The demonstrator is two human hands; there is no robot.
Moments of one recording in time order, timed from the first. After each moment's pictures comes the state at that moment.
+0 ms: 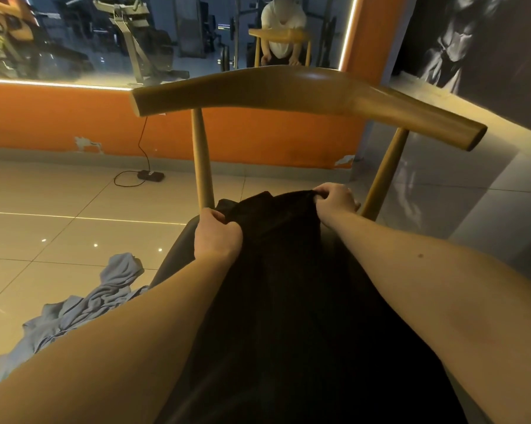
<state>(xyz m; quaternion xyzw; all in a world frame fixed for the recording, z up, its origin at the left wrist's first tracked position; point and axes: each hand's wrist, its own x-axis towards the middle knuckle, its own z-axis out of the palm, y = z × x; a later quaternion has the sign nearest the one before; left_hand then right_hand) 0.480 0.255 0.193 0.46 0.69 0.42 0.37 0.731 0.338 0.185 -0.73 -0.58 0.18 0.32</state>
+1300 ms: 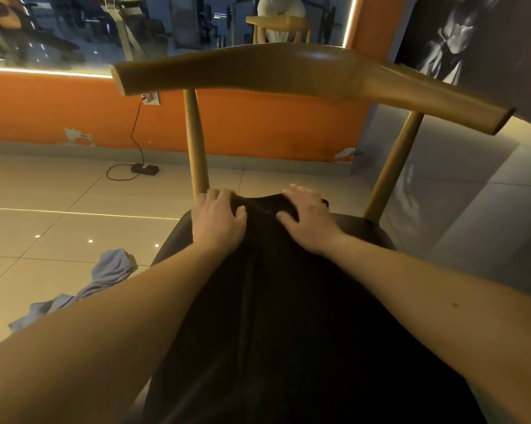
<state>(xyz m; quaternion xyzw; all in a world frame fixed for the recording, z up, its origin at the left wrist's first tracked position) 0.478 0.296 0.166 0.69 0.65 0.30 0.12 0.686 0.304 0.156 -0.63 -0.74 0.09 0.22</state>
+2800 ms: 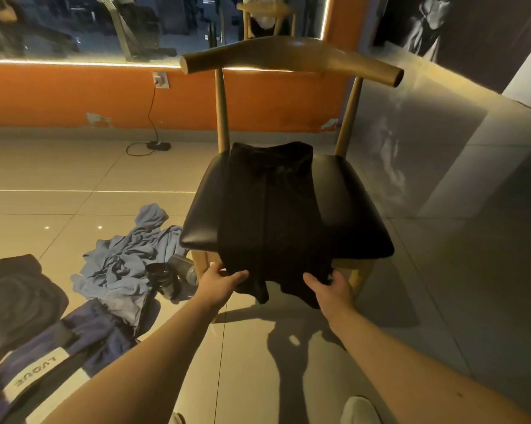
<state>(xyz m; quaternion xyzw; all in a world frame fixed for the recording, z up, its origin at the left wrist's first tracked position) 0.386 -0.053 0.099 0.45 0.62 0.30 0.56 0.624 -0.110 0.089 -0.71 -0.30 0.43 0.47</state>
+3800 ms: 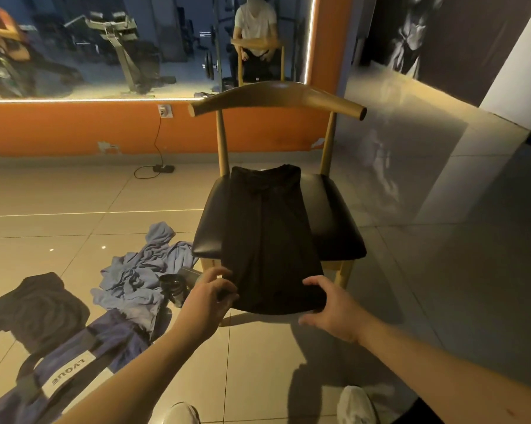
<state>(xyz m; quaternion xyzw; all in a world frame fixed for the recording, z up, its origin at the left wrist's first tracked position) 0.343 -0.145 0.184 0.80 0.49 0.27 0.20 0.641 -0.207 0.196 -0.62 -0.61 0.42 0.26</state>
